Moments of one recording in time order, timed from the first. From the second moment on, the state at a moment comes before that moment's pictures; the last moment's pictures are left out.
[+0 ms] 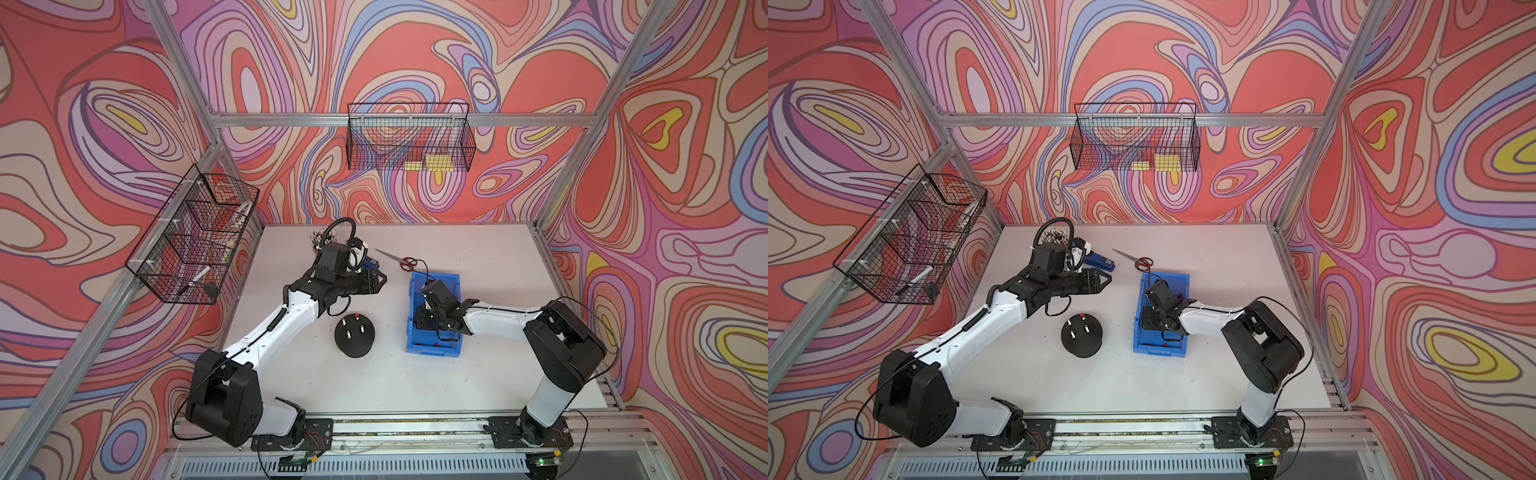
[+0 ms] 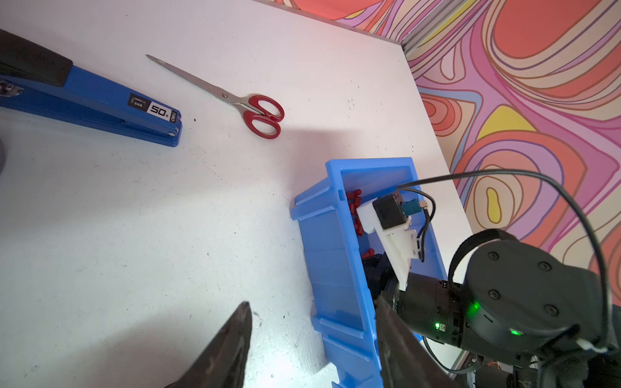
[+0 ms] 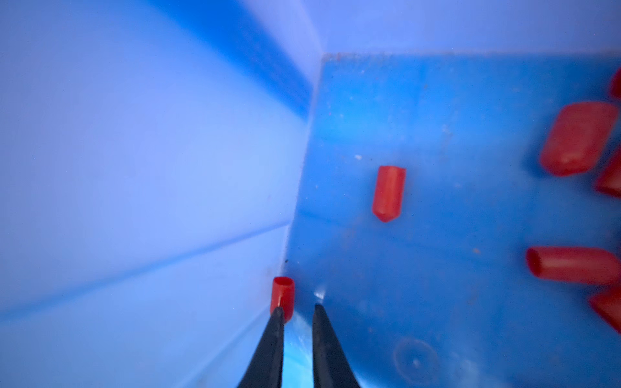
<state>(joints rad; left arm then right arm) -0.39 1.40 1.07 -0.34 0.37 -0.45 0.66 1.75 0.92 -0.14 -0.07 0.66</state>
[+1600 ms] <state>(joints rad) -0.43 1.49 1.03 -0.24 0.42 -0.60 0.66 1.75 0.90 -0.11 -0.08 0.61</state>
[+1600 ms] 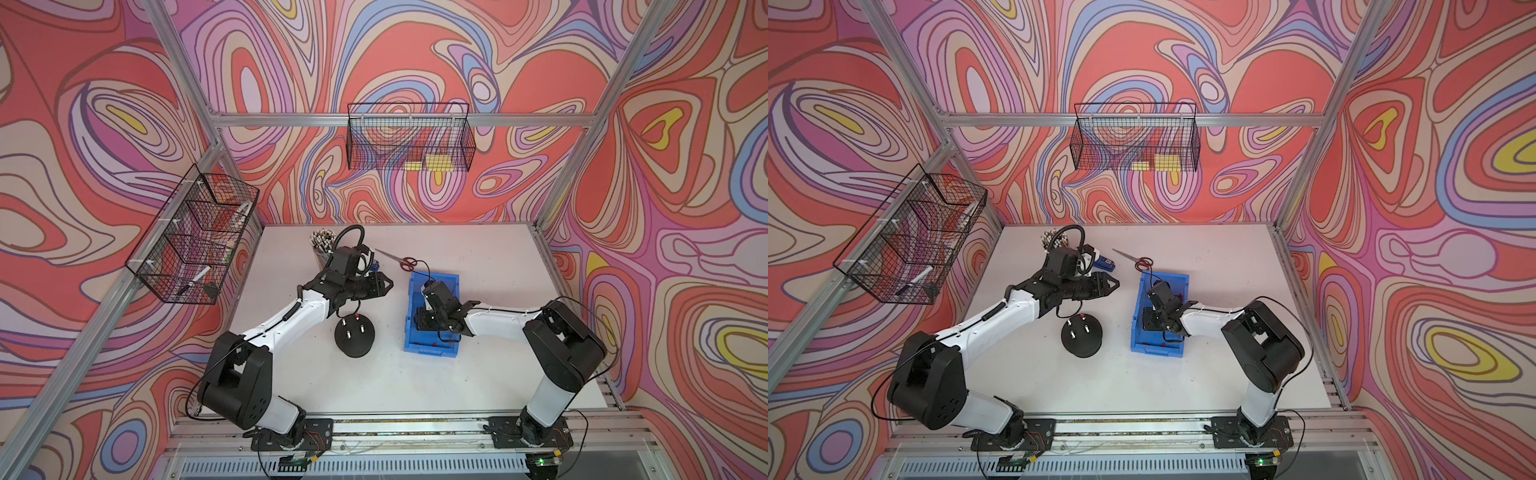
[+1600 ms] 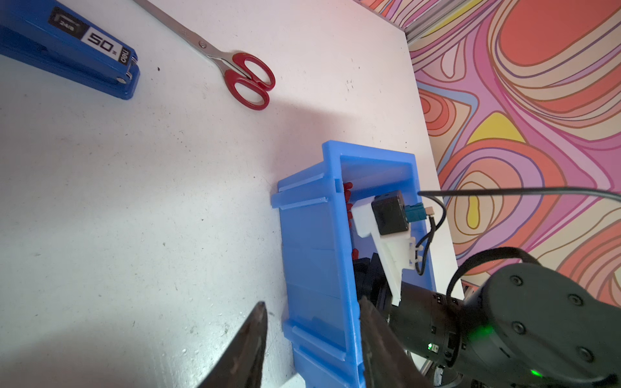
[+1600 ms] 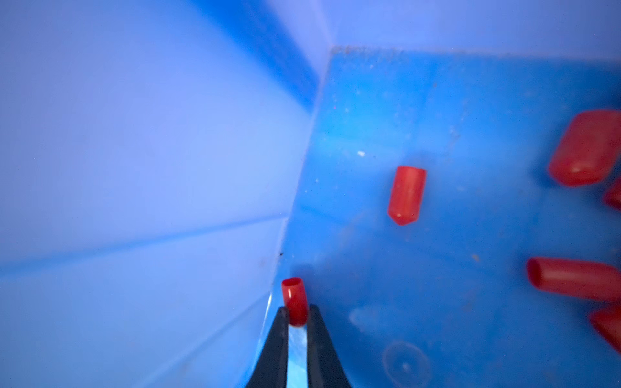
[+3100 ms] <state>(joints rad) -0.49 1.44 1.41 -0.94 0.97 0.25 0.66 1.11 0.84 -0.05 -0.59 0.26</state>
